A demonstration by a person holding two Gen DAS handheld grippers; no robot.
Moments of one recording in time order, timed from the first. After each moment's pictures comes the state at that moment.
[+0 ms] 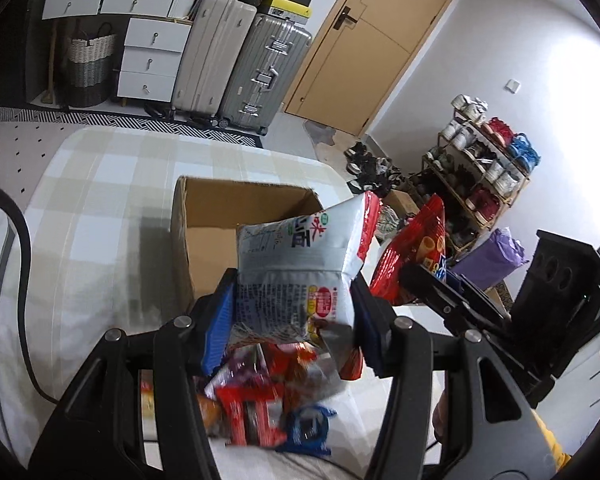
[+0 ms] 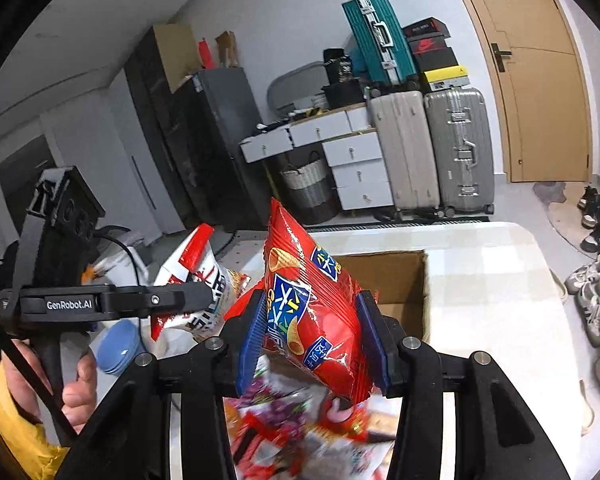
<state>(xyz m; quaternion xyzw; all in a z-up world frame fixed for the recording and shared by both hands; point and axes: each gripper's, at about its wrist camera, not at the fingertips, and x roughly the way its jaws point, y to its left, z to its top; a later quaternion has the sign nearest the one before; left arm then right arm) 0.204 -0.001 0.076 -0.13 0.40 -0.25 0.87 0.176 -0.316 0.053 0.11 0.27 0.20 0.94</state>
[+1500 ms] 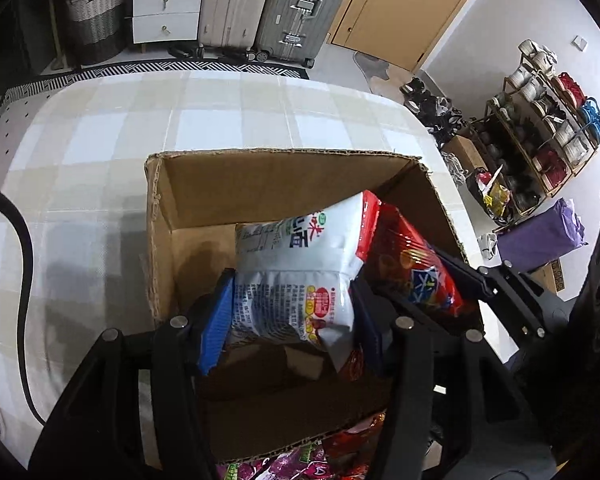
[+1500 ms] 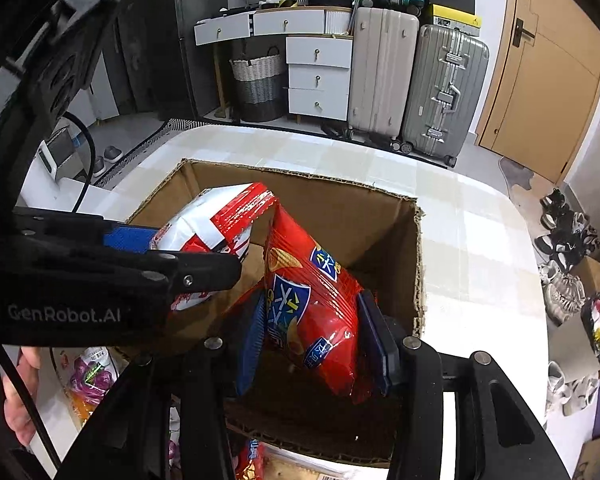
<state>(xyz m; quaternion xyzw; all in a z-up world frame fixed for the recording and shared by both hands) 0.402 -0.087 -0.073 -0.06 0.53 -0.18 0.83 0.339 -0.278 -0.065 -0.06 0.44 0.12 0.89</state>
